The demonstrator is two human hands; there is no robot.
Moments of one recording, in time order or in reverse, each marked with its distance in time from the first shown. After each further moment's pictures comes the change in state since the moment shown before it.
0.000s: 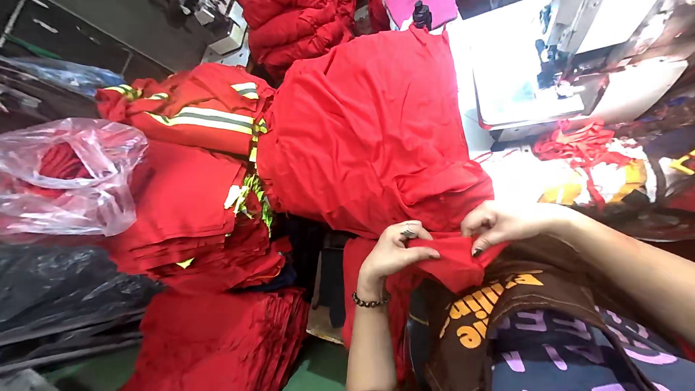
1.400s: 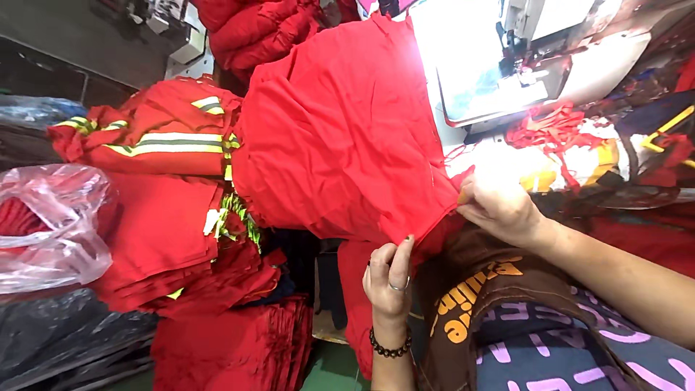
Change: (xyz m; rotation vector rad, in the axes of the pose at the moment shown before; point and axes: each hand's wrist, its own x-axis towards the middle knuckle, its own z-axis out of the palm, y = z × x) left_hand -0.005 0.024 0.068 1.037 0.670 0.453; right_hand -0.011 -0.011 0.026 -0.872 1.029 -0.308
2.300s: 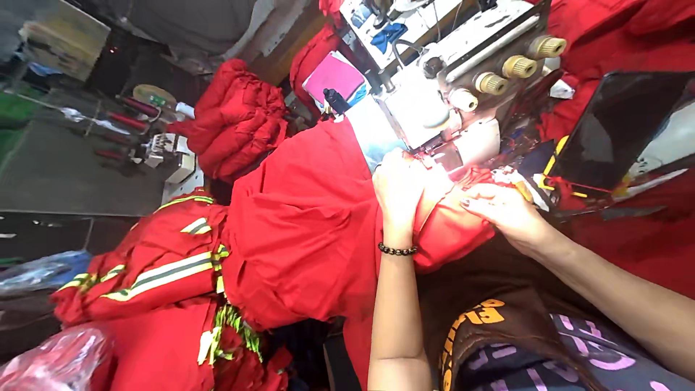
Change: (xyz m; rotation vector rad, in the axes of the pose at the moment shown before) left_hand 0.193 0.025 0.189 0.003 -0.650 -0.165; right_hand -0.008 0.050 -0.081 0.700 0.366 1.058
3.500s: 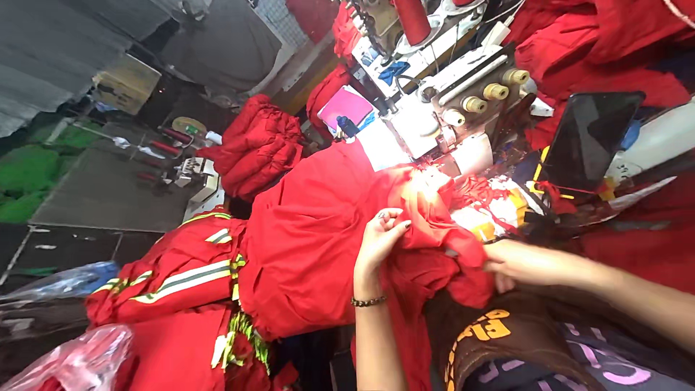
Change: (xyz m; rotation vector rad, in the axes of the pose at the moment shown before) left_hand -0.054 -0.075 -0.030 -0.839 -0.321 -0.133; right_hand -0.046 -0.004 -0.023 -0.749 -0.739 0.224
